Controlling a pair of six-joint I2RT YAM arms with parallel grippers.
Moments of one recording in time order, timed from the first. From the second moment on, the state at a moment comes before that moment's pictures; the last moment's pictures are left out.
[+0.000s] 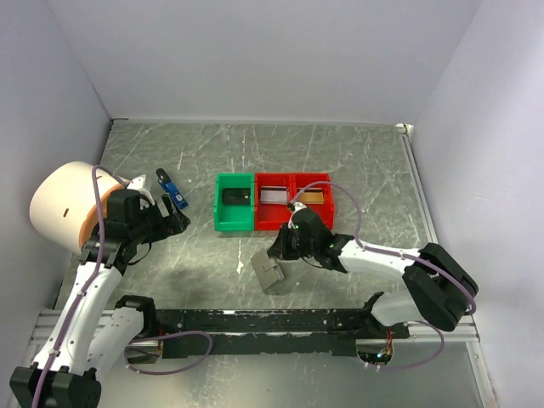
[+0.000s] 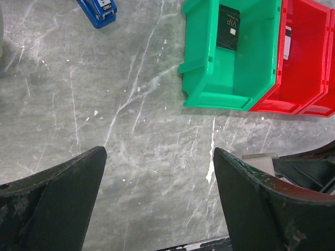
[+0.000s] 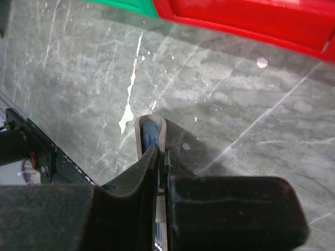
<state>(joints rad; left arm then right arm) -0.13 0.75 0.70 -0.62 0.14 -0.46 0.81 1.34 0.56 0.07 -0.13 0.71</state>
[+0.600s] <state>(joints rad) -0.13 0.81 0.70 -0.61 0.19 -0.45 0.79 1.10 0.50 -0.10 -0.03 0.74</state>
